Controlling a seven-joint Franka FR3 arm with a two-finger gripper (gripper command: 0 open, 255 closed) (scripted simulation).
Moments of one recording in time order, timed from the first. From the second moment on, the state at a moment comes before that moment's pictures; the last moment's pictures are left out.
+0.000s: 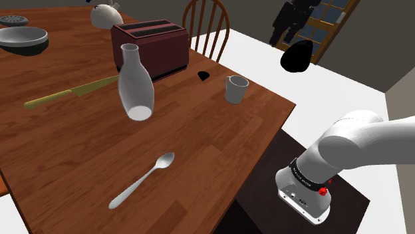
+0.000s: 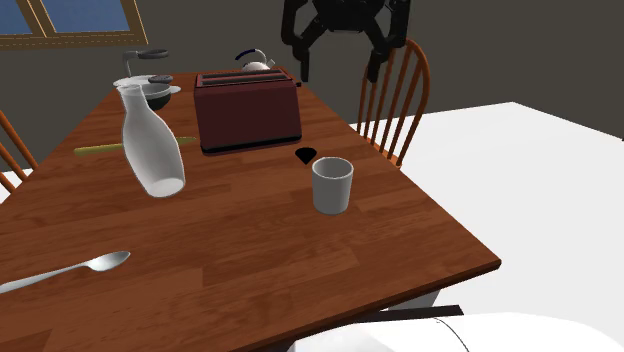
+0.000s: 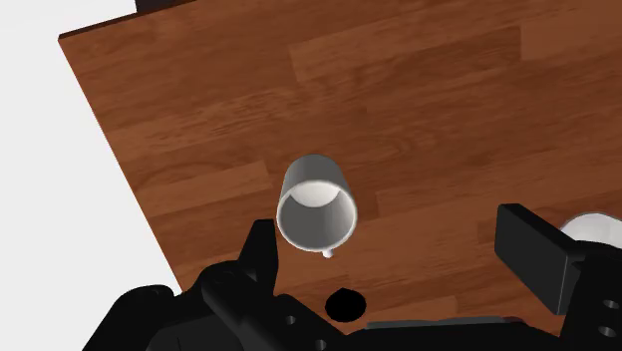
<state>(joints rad) -0.01 -0.80 0.05 -2.27 0.09 1.56 -0.04</state>
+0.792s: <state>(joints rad) -0.05 -0.60 0.01 -2.42 0.07 1.86 -0.09</state>
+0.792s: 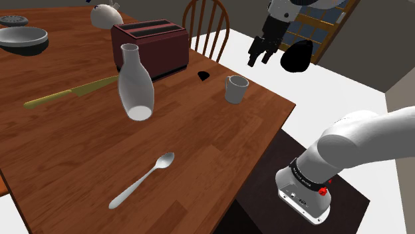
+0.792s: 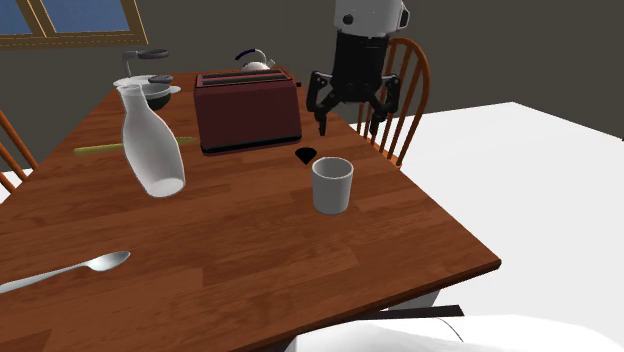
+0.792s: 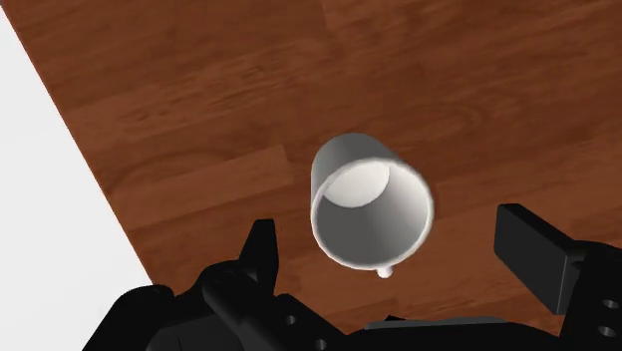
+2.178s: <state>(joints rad) -0.06 -0.34 -0.02 -2.53 0.08 2.20 -0.13</state>
